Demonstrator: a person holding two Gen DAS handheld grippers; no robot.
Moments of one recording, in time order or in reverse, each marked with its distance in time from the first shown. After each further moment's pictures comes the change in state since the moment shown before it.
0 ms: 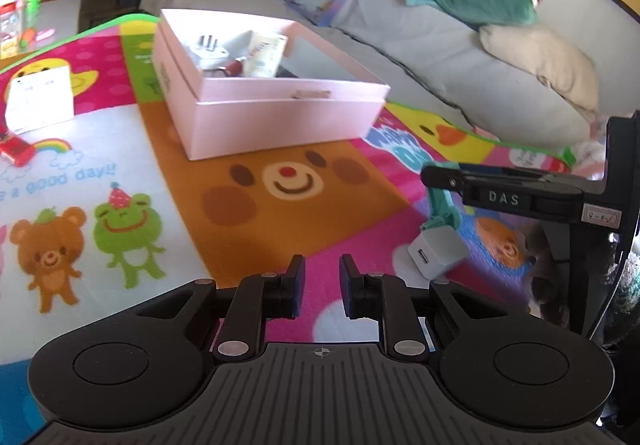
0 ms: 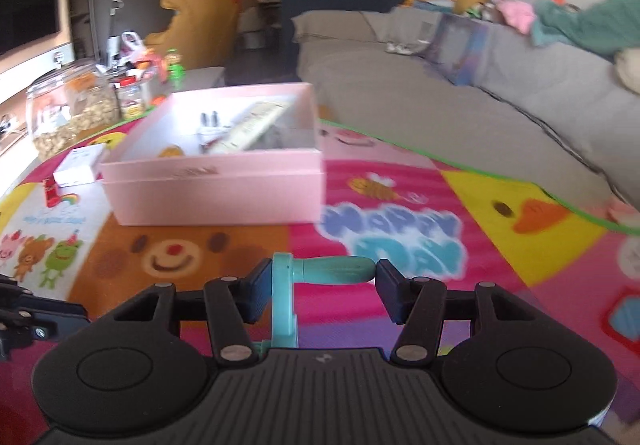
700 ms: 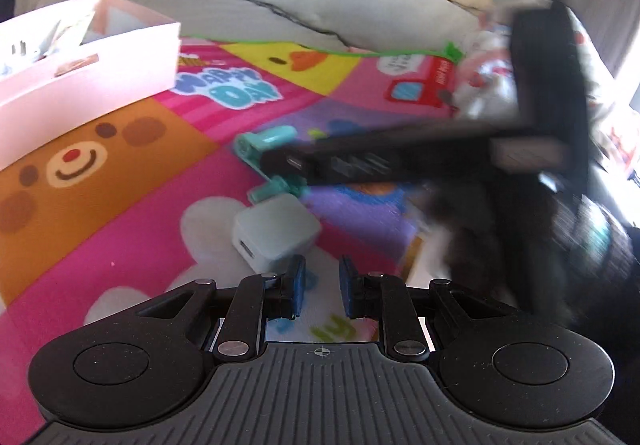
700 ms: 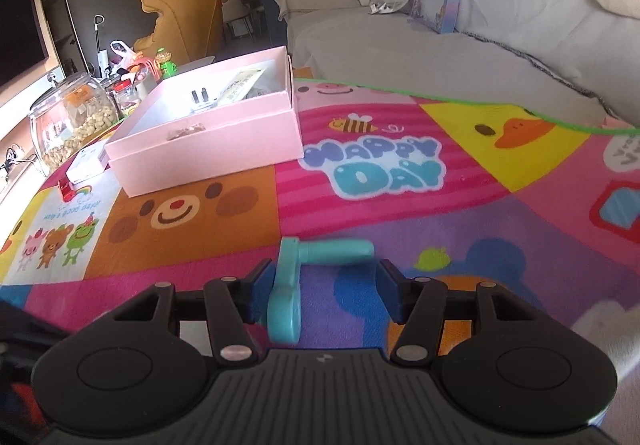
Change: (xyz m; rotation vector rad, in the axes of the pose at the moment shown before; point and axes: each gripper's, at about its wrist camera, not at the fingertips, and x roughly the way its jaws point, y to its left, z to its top) left arm 0.047 -0.098 -0.018 0.235 0.149 -0.234; right arm -0.023 -0.020 -0.033 0.142 0.078 0.104
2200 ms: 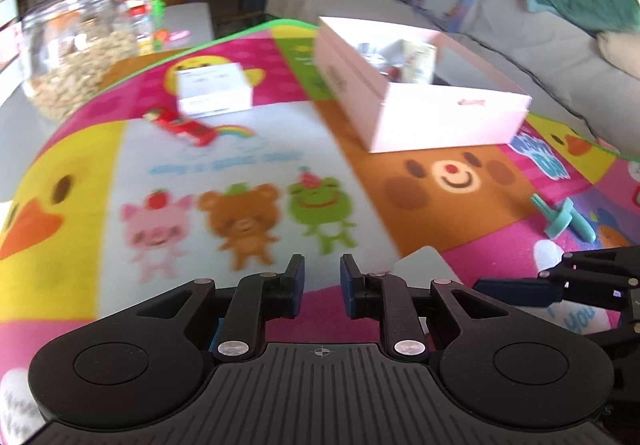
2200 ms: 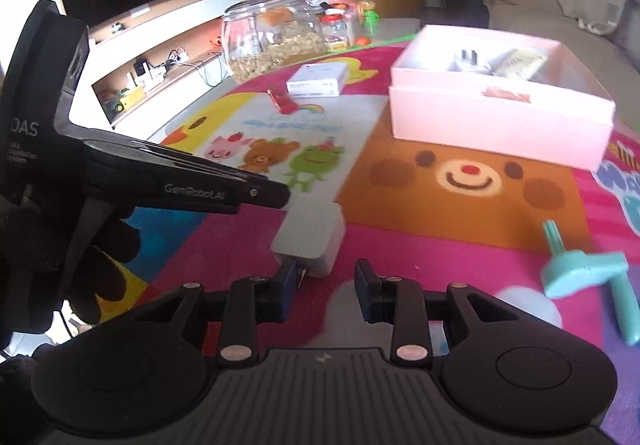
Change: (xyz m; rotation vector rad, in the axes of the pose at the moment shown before) left arm -0.124 0.099 -0.041 -0.370 -0.123 0.641; right arm 0.019 0.139 -0.022 -0.397 0.102 0.433
